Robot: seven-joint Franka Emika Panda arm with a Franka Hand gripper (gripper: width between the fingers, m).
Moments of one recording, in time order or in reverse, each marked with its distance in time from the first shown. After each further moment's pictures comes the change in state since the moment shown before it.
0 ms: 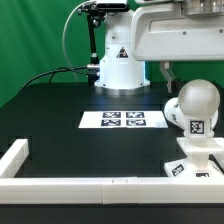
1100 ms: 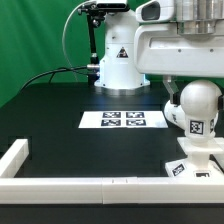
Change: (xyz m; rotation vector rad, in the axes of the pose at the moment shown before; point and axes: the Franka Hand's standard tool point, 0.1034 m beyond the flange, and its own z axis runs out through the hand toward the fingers) arm -0.016 0.007 0.020 -0.009 -0.001 0.260
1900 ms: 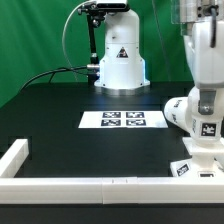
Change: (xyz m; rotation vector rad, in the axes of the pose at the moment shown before) arm -0.008 -0.008 0.002 0.046 -0.015 1.136
